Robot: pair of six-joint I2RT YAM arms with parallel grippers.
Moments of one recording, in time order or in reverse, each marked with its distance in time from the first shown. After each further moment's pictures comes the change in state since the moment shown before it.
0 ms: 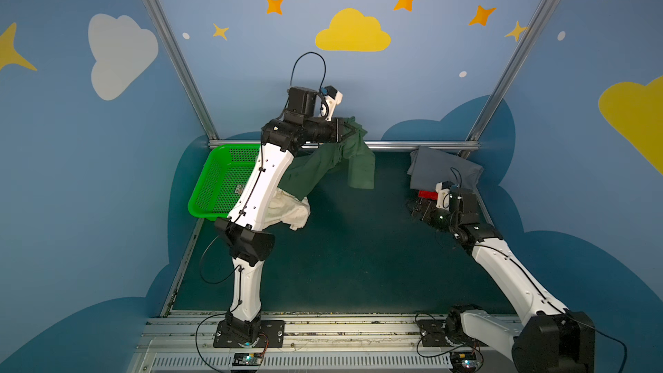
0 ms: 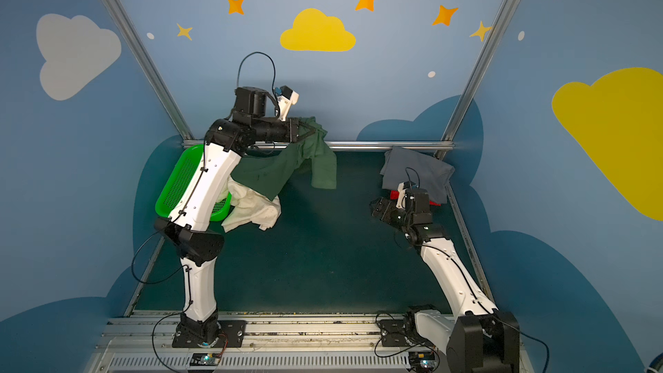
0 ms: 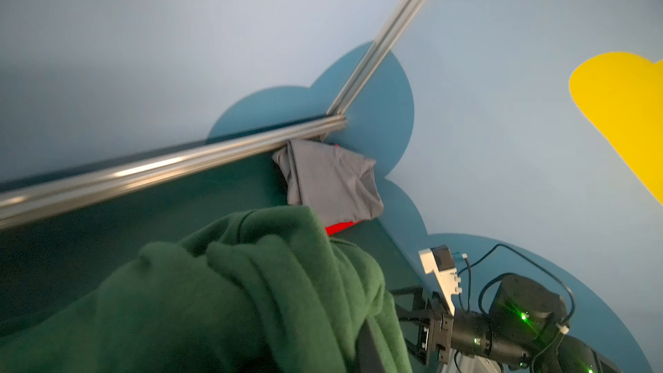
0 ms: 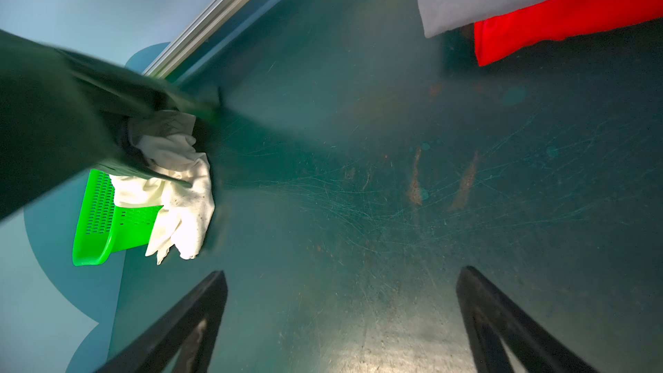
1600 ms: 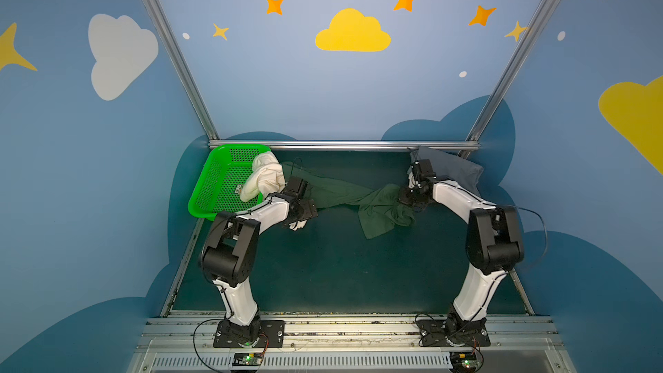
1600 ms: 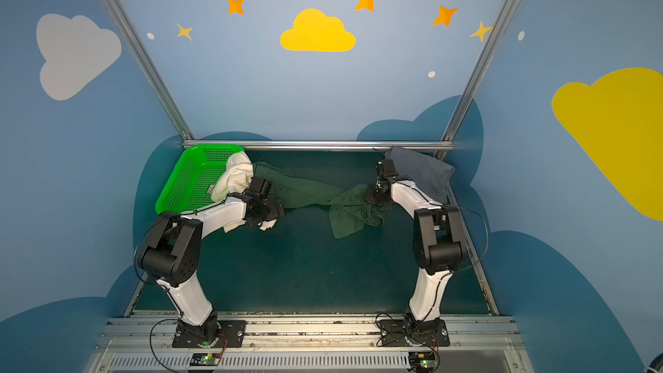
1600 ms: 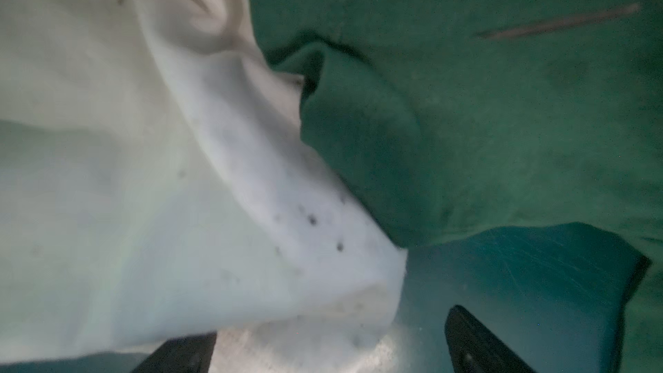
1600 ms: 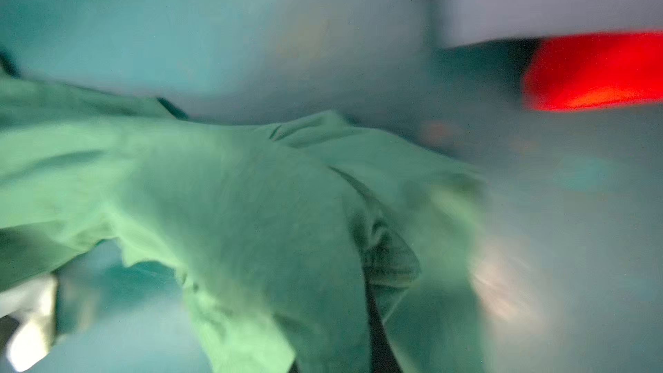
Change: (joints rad) left arm 0.083 -0.253 -1.365 0.481 -0.644 -0.277; right arm 0.043 0.684 0.542 -0.246 0.164 -0.074
